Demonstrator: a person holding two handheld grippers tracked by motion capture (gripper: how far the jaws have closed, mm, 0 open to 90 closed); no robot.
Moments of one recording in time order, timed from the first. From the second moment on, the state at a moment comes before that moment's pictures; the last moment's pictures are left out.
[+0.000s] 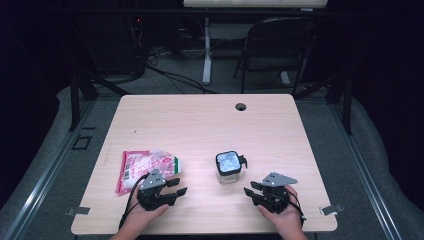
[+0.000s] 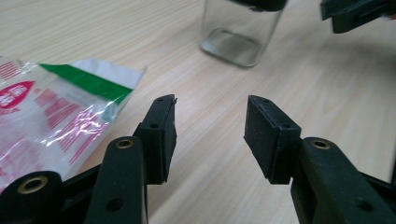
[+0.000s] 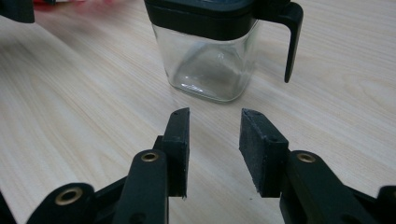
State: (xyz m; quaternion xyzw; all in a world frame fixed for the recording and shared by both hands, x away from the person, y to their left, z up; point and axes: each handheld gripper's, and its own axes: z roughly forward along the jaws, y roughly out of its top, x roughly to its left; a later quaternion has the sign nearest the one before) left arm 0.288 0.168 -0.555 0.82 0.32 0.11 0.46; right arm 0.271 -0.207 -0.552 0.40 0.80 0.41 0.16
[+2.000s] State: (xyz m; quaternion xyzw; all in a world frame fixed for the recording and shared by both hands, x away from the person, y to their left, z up) left arm 0.270 0.183 -0.551 0.81 0.32 0.10 0.48; right arm 0.329 -0.175 -0.567 0.45 0.80 0.34 0.20
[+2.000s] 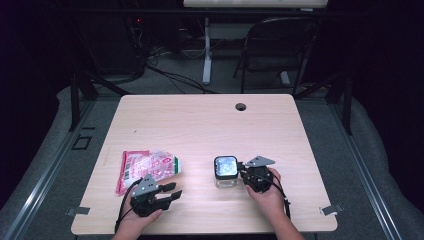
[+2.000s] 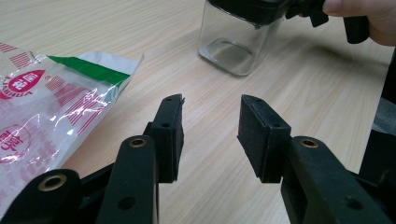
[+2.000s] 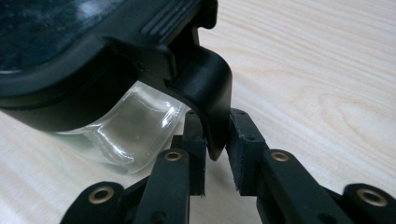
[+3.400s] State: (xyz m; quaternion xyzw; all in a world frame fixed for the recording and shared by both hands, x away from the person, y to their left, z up) left arm 0.271 0.185 -0.550 0.81 0.33 0.10 0.48; right arm 0.287 -0.148 -0.551 0.38 0.83 0.38 0.12
